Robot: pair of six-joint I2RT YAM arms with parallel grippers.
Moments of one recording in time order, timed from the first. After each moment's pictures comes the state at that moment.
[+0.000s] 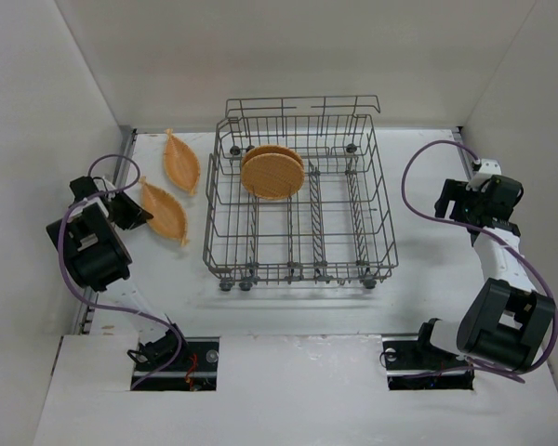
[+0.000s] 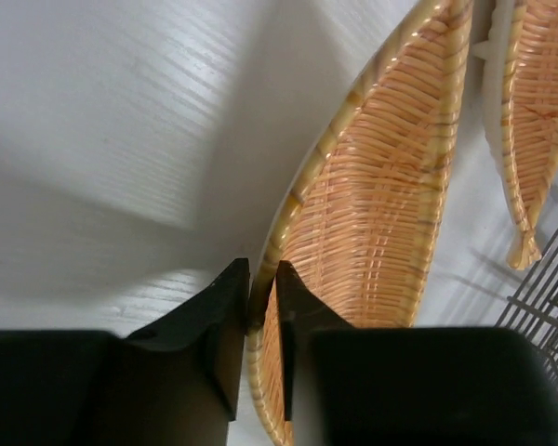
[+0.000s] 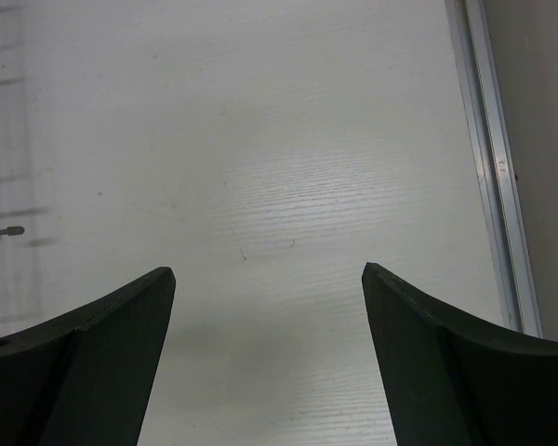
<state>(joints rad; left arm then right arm) 0.56 1.92 1.20 -0.36 0.53 -0.27 -0.41 1.27 0.83 -0.15 -0.27 -0.10</state>
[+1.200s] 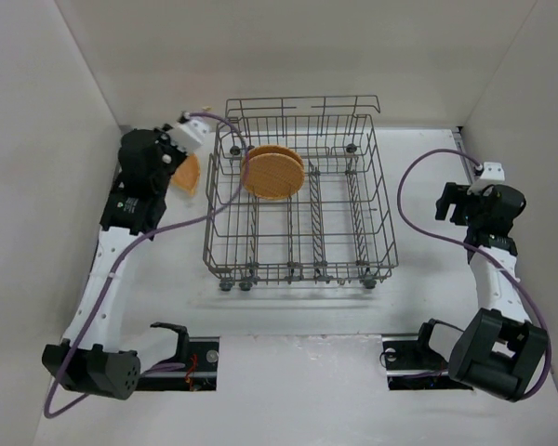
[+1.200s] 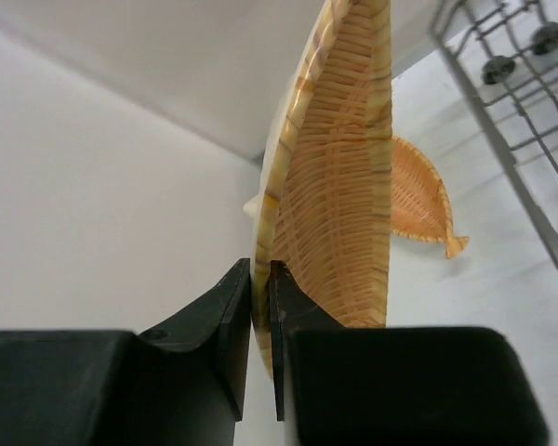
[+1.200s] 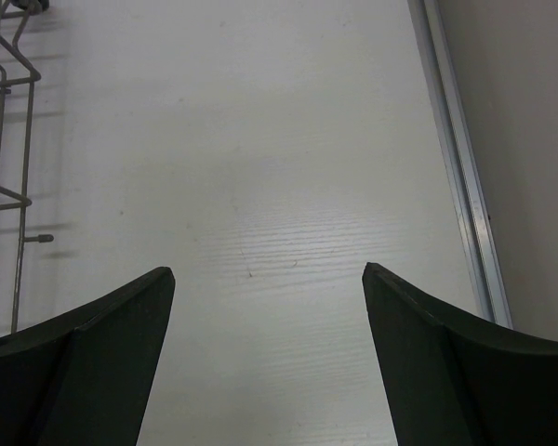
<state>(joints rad) -0.09 1.12 1.30 -0.41 -0.14 0.67 -0.40 1.11 0.72 -0.04 -0.30 -0.11</state>
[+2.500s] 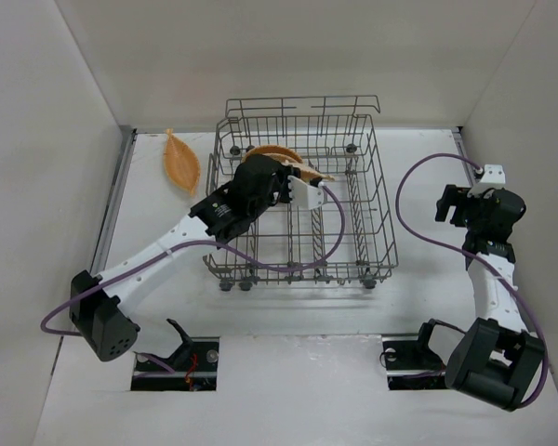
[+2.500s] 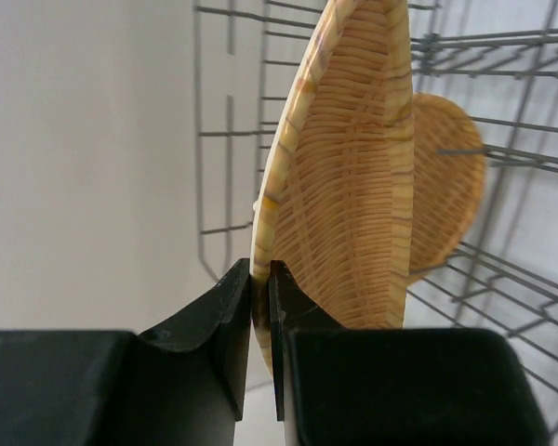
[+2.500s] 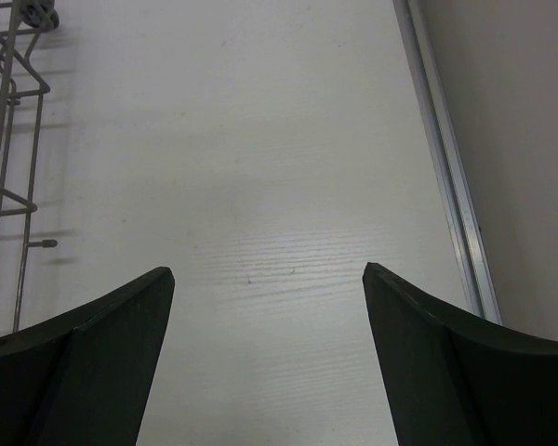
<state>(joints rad) -0.81 1.35 1.29 -0.28 -0.23 1.17 -0.40 1.05 0.67 0.01 -0.30 -0.11</state>
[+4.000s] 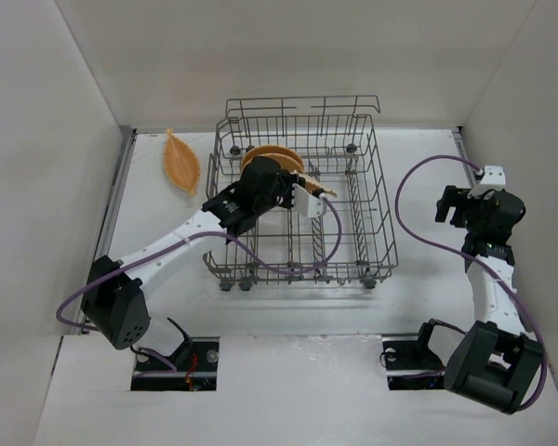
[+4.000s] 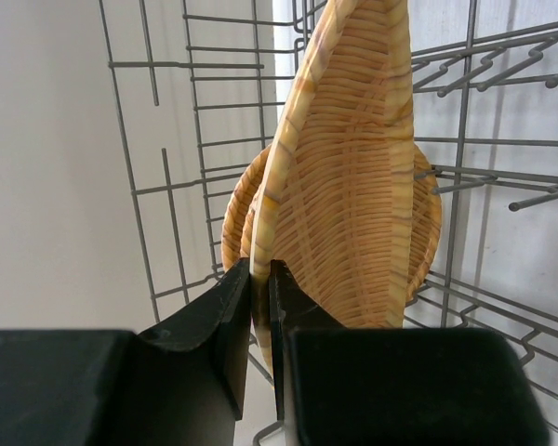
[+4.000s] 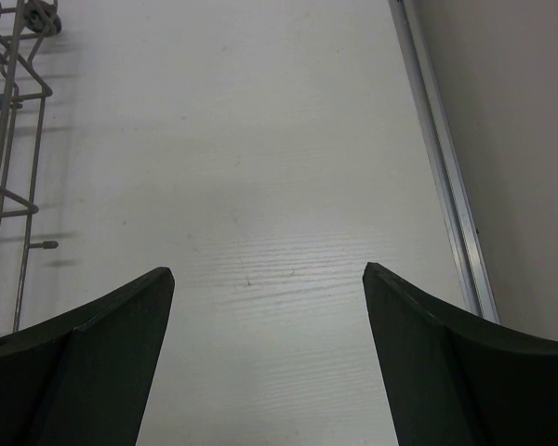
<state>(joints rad) -0.74 1.44 1.20 -0.20 -0.05 1.24 -0.40 1.03 0.65 0.03 -0.30 -0.11</state>
